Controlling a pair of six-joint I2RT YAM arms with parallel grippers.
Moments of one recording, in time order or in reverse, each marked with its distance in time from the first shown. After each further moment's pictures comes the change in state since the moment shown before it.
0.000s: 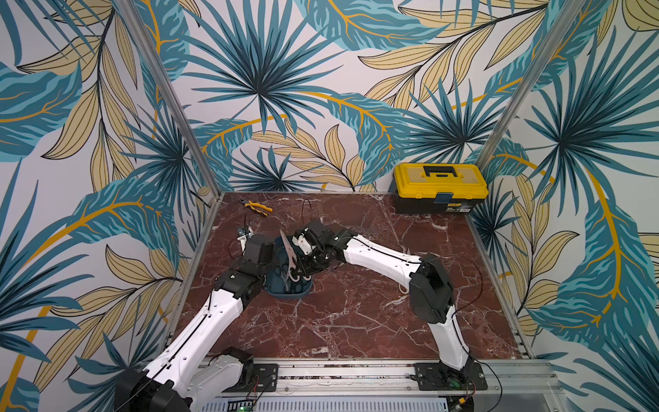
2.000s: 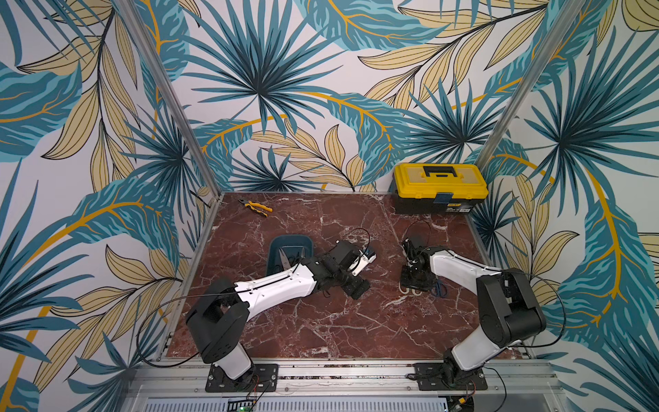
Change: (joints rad) left arm -0.546 0.649 0.345 0.124 0.580 0.642; right arm -0.645 -0.583 -1.015 0.048 0.391 0.042
